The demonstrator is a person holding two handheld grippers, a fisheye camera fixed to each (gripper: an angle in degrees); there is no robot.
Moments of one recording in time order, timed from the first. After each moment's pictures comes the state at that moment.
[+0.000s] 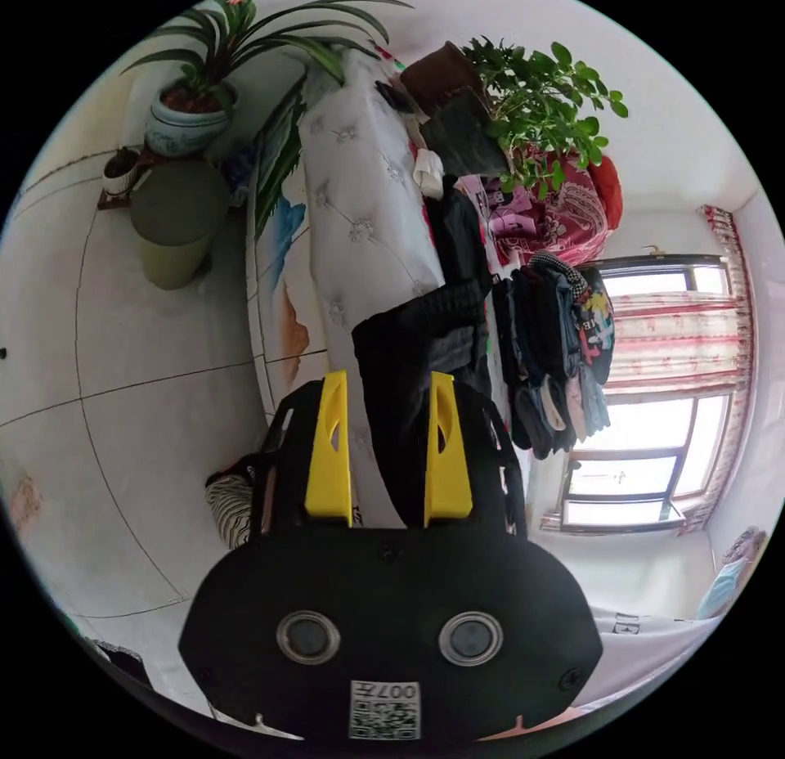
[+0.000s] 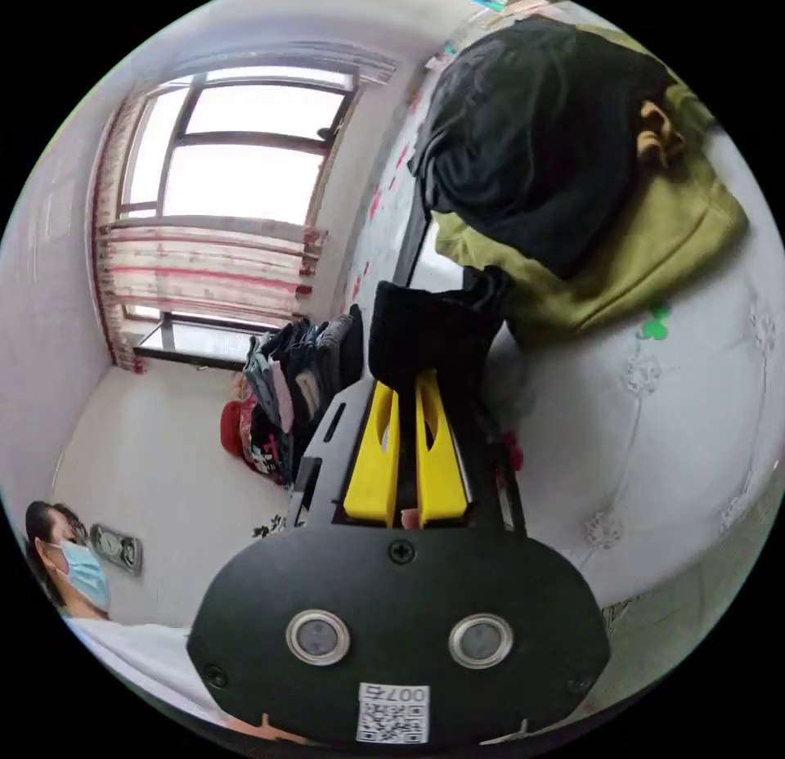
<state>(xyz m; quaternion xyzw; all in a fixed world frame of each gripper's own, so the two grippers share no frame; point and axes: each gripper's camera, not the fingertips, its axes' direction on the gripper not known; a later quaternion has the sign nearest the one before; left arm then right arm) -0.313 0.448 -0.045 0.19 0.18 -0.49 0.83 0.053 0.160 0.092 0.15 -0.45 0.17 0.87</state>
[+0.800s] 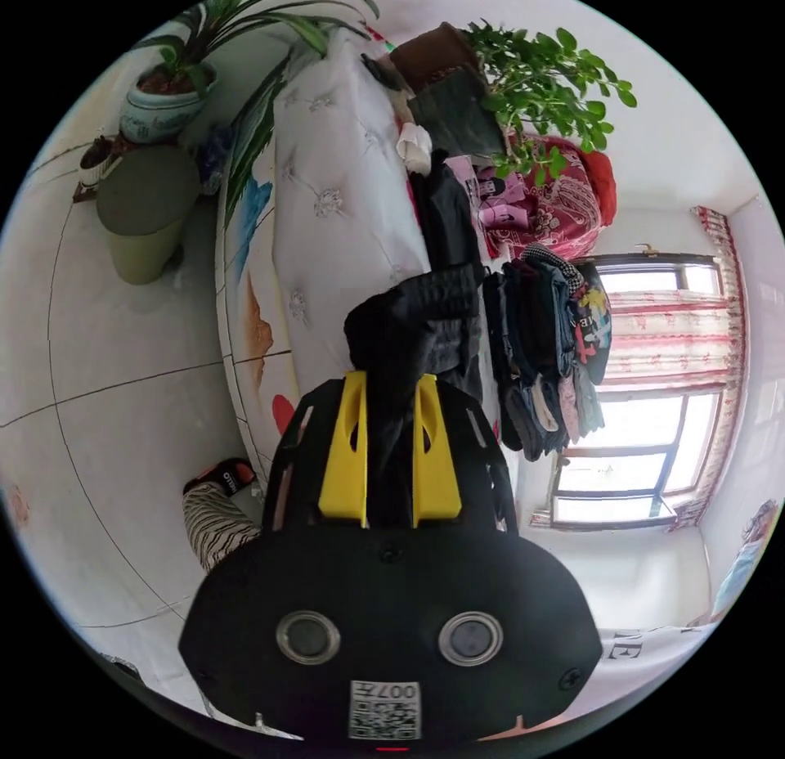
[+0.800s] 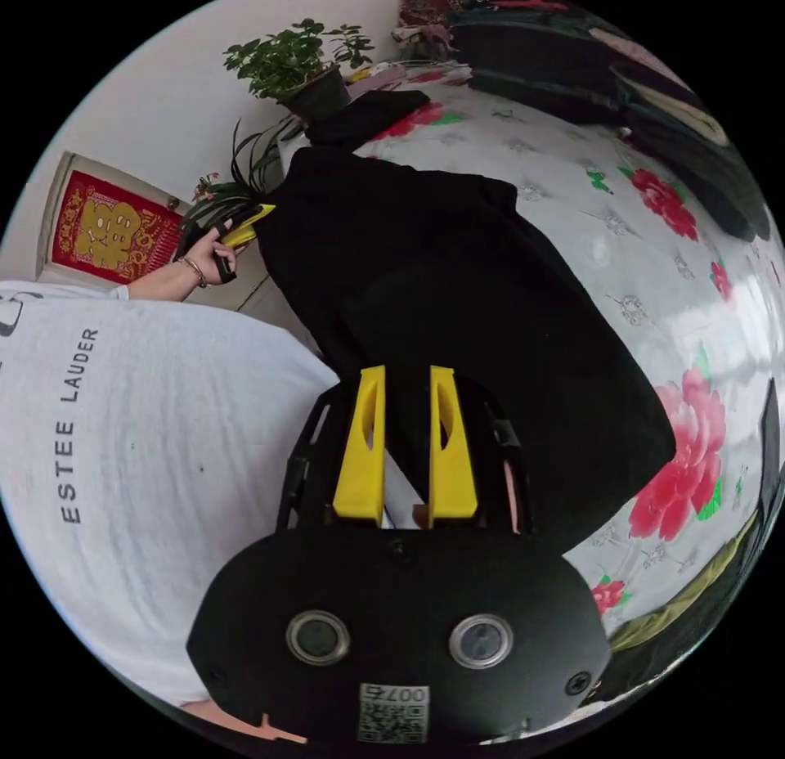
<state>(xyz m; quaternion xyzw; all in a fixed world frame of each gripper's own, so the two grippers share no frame) -0.279 0.408 0.015 0.19 0.19 -0.47 0.84 -0.440 0.256 0.127 -0.18 -0.19 -0.58 0.78</state>
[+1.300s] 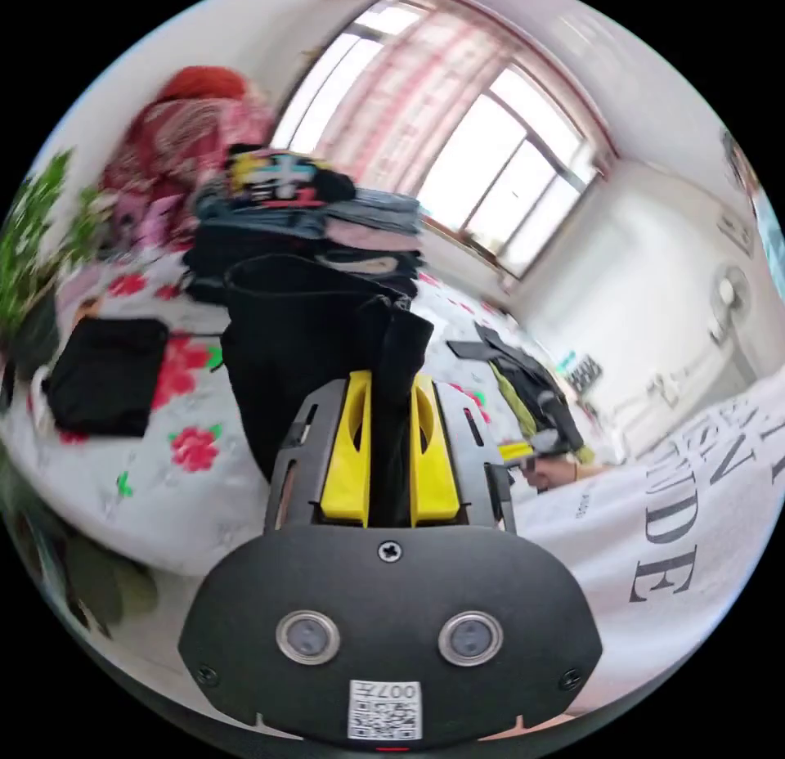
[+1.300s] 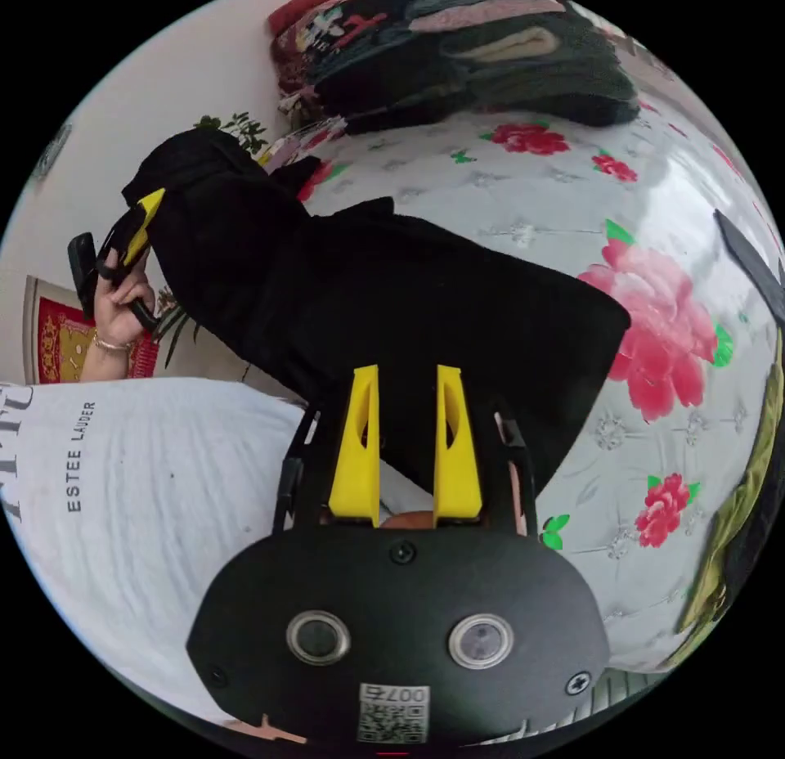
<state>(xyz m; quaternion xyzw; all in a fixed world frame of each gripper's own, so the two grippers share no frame) 0.027 0.222 -0.035 0.17 0.21 0.16 0.95 -0.334 0.204 0.110 -0.09 -0.26 -0.34 0.90</state>
